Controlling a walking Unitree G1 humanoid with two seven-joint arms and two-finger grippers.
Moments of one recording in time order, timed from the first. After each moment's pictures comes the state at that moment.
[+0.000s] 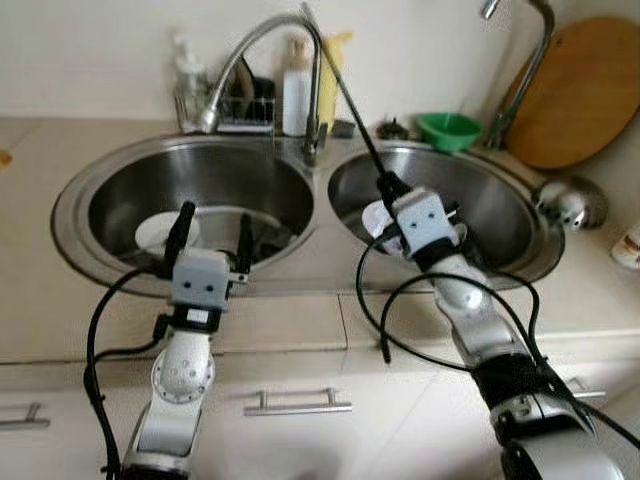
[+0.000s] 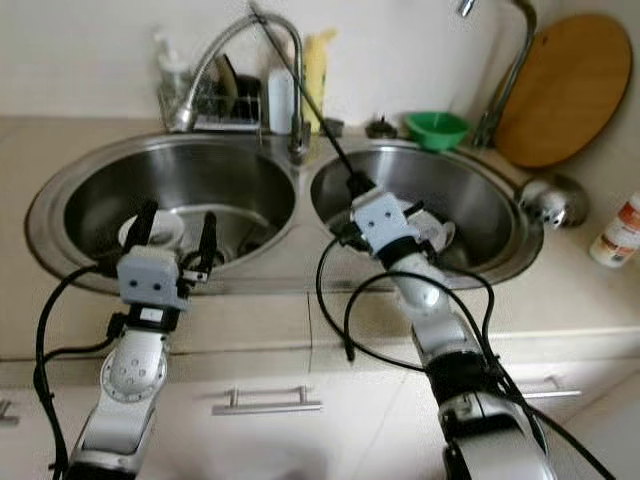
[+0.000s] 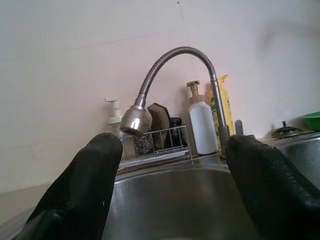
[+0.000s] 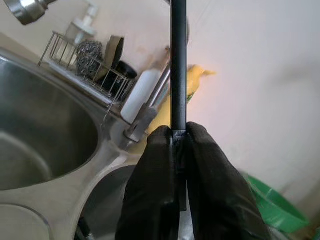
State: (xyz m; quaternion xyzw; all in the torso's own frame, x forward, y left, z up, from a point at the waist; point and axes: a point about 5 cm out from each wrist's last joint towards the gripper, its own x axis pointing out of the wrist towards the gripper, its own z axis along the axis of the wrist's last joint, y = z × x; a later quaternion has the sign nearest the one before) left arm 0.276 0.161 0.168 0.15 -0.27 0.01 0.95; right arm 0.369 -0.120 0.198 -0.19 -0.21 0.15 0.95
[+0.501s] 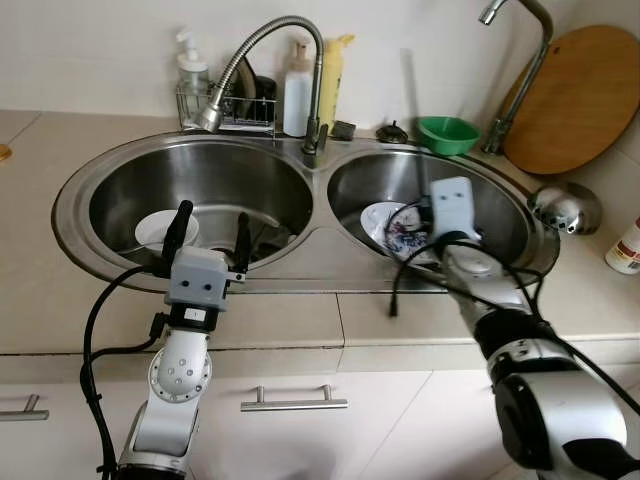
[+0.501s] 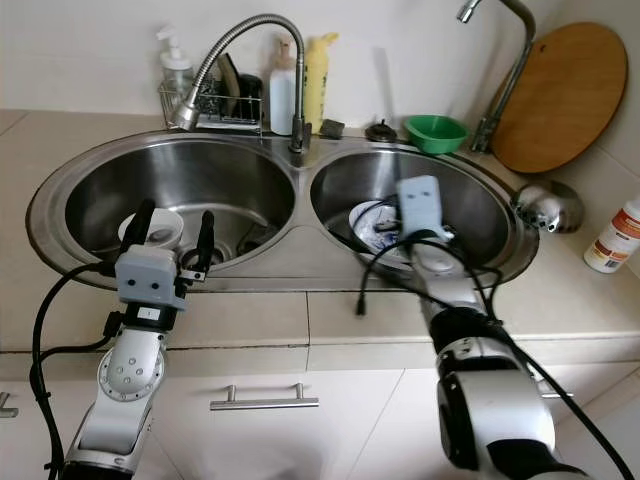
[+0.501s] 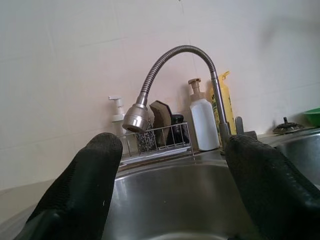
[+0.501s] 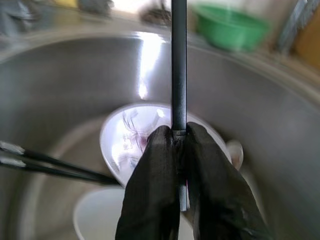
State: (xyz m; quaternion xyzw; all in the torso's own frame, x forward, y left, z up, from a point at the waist) left arm 0.274 0.162 0.163 0.15 -0.25 0.01 0.96; right arm 0.400 -0.182 0.161 -0.03 0.08 -0.01 1.00
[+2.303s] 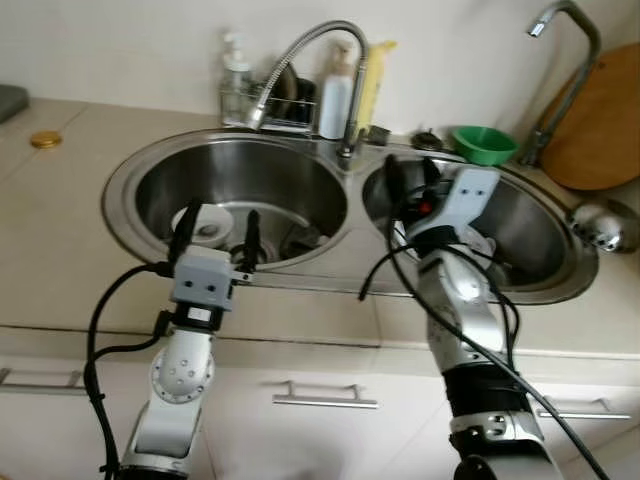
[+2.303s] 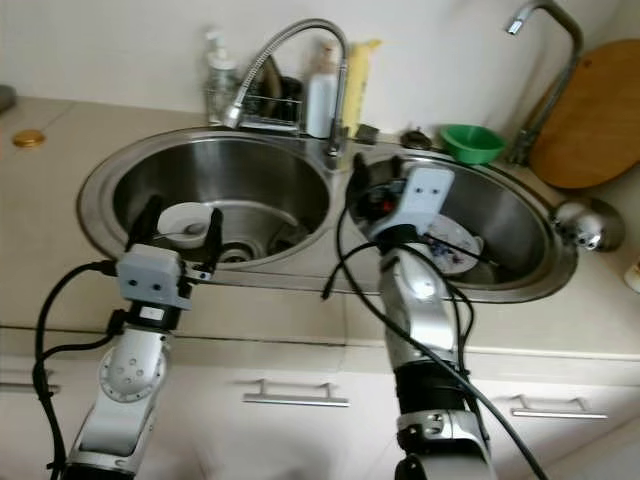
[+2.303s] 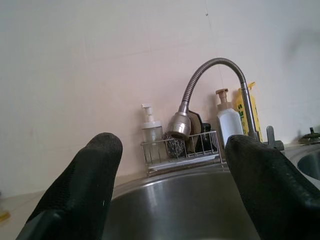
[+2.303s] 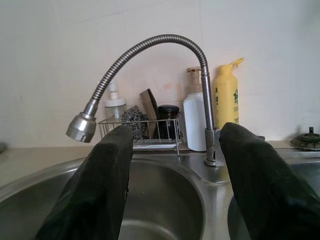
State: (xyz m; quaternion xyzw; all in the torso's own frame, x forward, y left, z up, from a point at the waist) left arm 0.272 0.158 0.173 0.14 -0.28 -0.01 0.95; right arm 0.350 -0.104 0.217 0.14 -0.19 0.13 0.96
